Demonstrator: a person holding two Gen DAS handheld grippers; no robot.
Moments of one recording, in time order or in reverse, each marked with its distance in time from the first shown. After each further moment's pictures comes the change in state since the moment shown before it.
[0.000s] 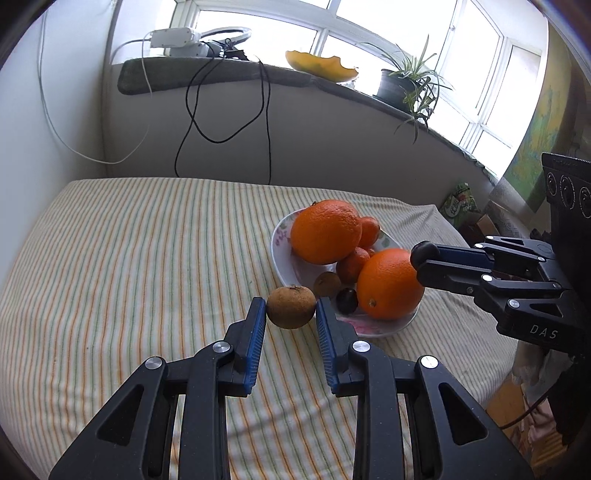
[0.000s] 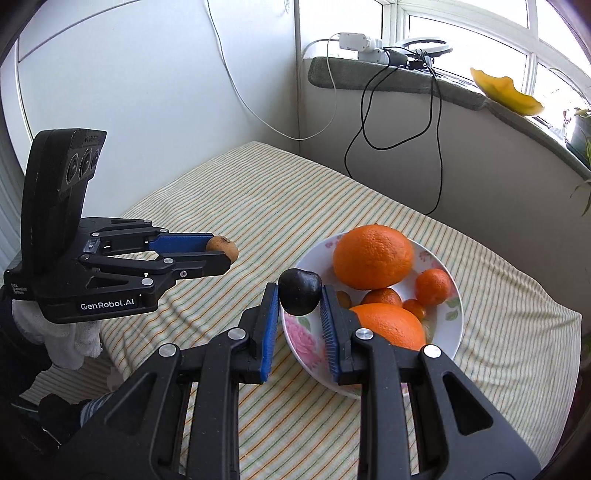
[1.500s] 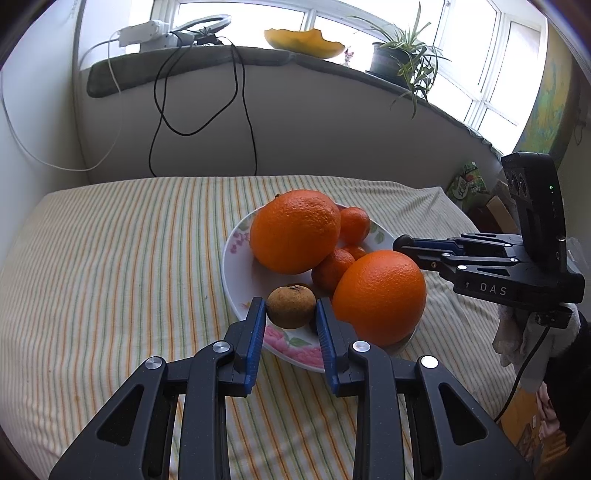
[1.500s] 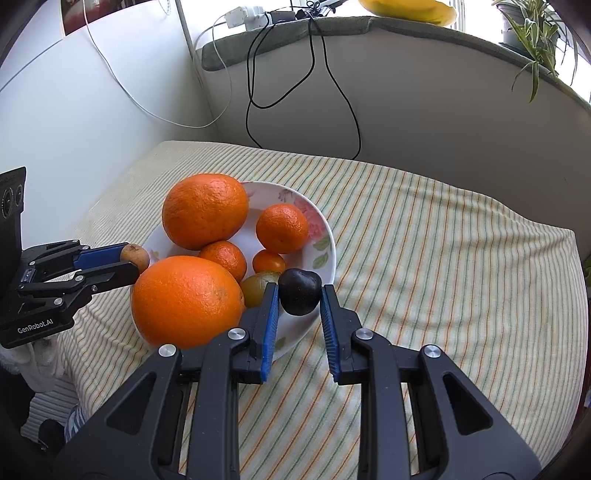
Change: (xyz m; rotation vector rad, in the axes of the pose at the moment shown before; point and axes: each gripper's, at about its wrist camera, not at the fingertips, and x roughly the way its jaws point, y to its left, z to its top) left arm 0.043 -0.035 0.014 0.050 0.054 0.045; right arm 0.028 -0.123 -0.040 0.230 0.067 -0.057
